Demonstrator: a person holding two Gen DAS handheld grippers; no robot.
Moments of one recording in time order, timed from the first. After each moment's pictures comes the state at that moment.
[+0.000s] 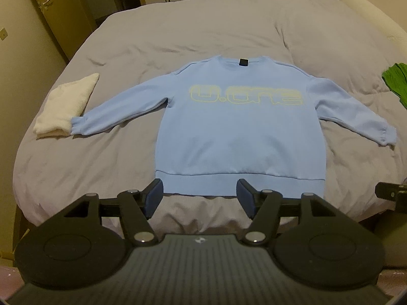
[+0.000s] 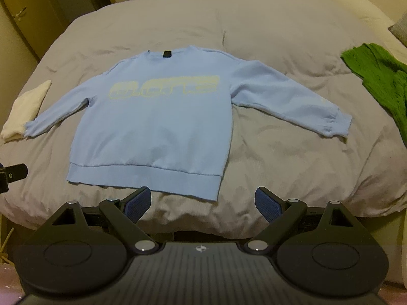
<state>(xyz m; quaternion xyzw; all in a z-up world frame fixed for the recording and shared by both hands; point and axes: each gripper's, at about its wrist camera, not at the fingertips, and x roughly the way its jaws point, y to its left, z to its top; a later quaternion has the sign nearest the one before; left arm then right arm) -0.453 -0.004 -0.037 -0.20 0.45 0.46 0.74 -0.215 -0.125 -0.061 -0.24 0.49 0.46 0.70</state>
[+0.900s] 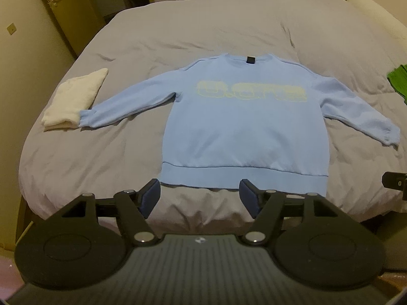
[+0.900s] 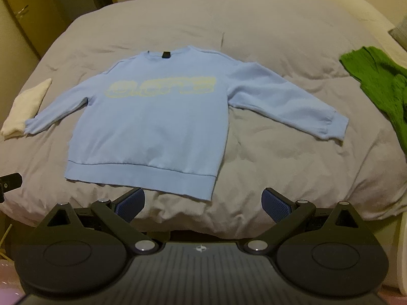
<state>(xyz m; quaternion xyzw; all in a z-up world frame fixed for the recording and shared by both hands) -0.461 -0.015 -0.039 -0.20 0.45 0.48 0.72 -0.206 -0.129 -0.058 -0.24 0.48 0.47 0.70</state>
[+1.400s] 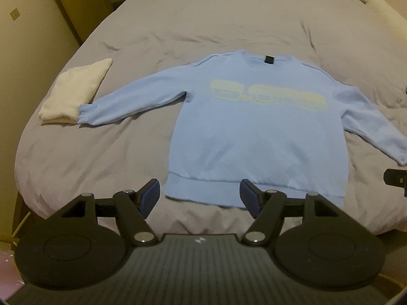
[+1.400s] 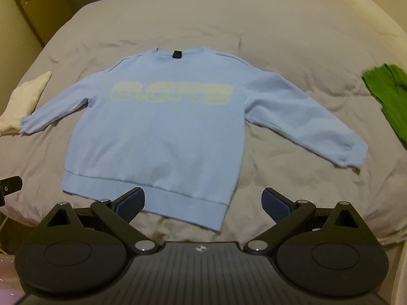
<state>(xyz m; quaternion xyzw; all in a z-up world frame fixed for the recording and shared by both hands) -0.455 0.069 -0.058 -0.23 0.46 0.49 0.71 -0.198 -0.038 -0.075 -0.27 0.48 0.48 0.68</state>
